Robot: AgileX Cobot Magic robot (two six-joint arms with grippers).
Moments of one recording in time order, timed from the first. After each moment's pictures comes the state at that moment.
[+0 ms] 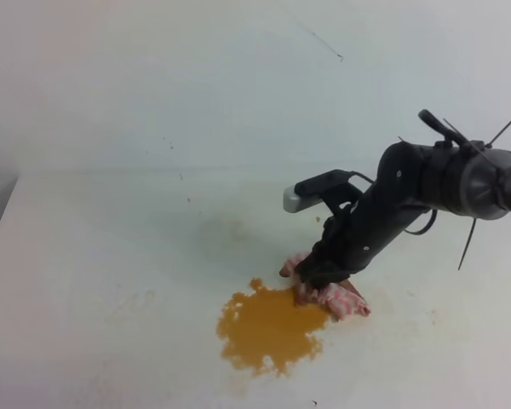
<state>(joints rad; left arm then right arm) 0.13 0.00 0.00 -0.11 0.30 -0.27 0.47 2.18 -1.51 0.41 0.66 -0.45</state>
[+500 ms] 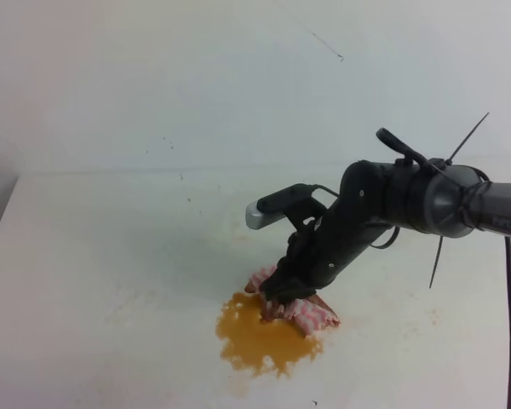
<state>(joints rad) 0.13 0.00 0.00 -0.11 0.30 -0.27 0.57 2.19 -1.54 0.43 0.64 -0.43</state>
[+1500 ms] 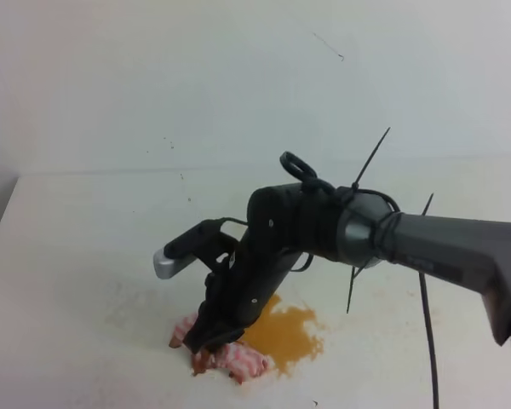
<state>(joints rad) 0.13 -0.01 0.00 -0.11 0.30 -0.27 0.75 2.24 -1.73 0.41 0.79 -0.39</state>
